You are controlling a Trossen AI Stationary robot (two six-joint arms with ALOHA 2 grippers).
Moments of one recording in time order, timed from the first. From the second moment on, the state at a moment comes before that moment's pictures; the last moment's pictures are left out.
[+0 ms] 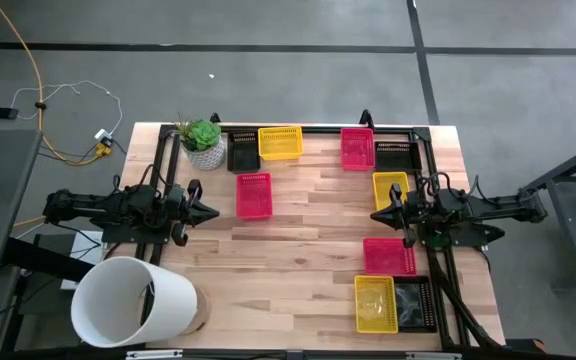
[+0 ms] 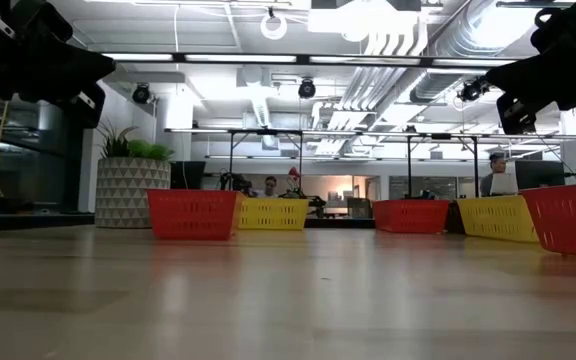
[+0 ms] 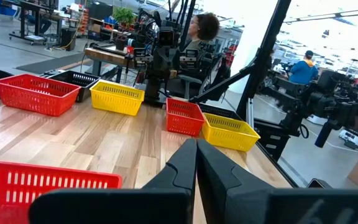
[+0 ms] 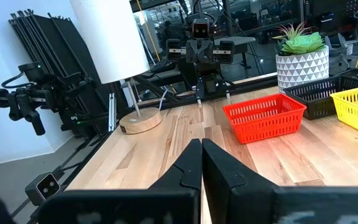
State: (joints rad) left arm 0.04 0.01 0.01 0.01 0.01 -0.26; right arm 0.11 0.01 0.01 0.02 0.02 0.23
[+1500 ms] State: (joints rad) left arm 0.04 0.01 0.01 0.01 0.01 -0.26; right arm 0.11 0.51 0.43 0.43 0.55 0.46
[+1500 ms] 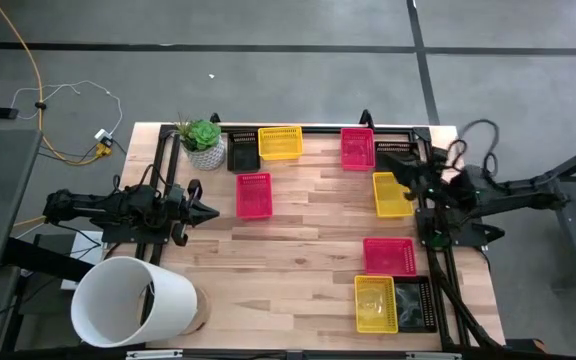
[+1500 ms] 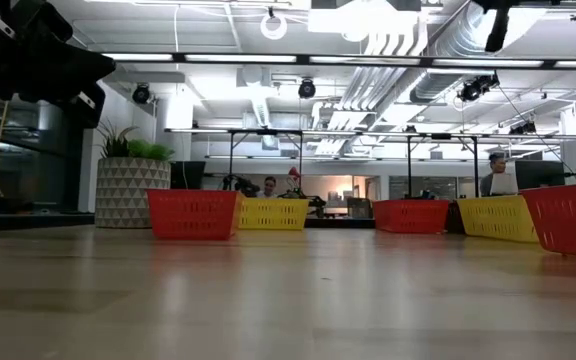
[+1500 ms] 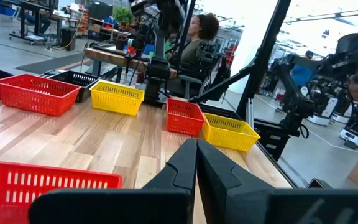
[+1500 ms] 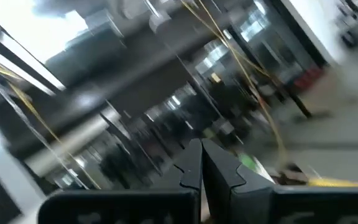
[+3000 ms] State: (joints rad) left arm 0.13 0.74 0.62 0.39 -0.27 -0.17; right arm 0.11 0.73 0.79 -0.38 0.52 0.72
